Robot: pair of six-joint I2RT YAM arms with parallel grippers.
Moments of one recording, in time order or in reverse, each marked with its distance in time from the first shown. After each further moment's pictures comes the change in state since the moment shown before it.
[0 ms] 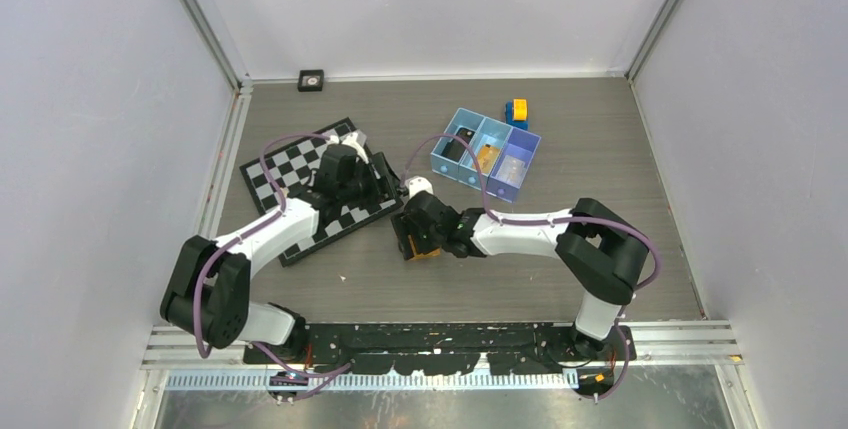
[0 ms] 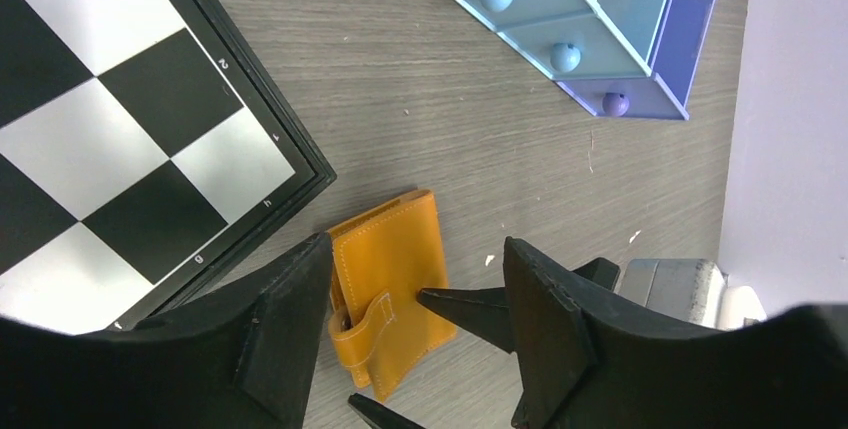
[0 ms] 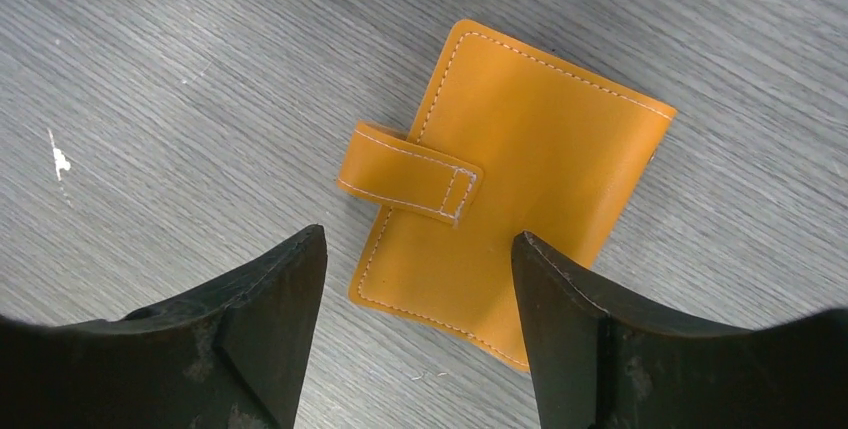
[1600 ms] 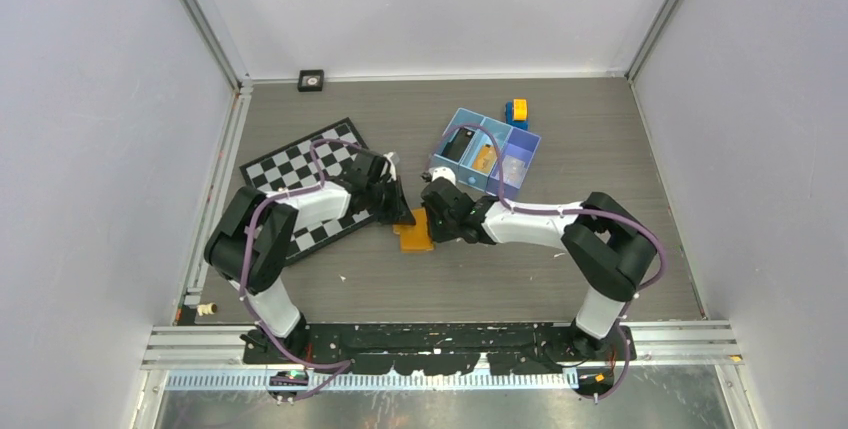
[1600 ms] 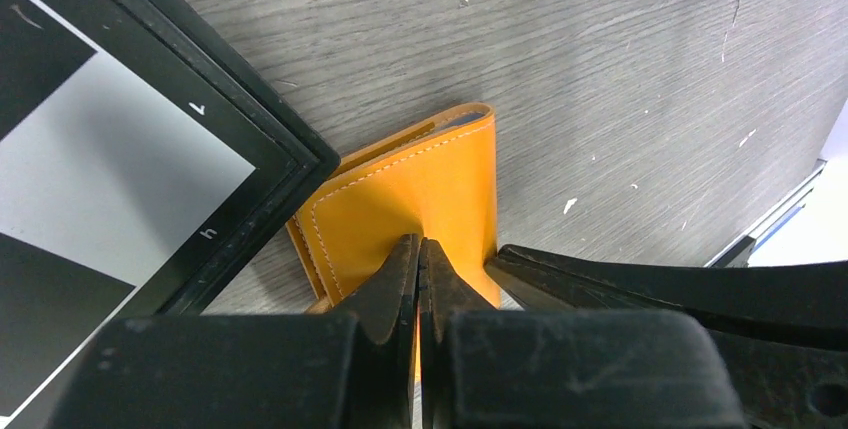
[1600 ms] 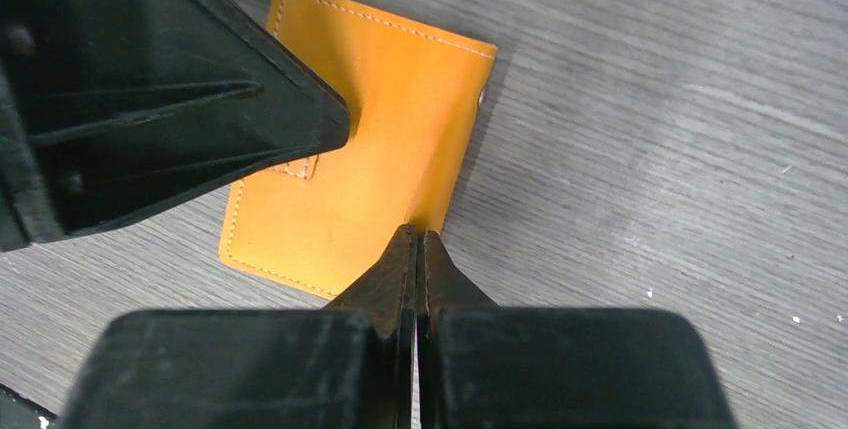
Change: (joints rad) left arm -0.069 0.330 0.119 -0.106 0.164 0.103; right arm -0.122 -0.021 -0.031 -0.057 -0.017 0.083
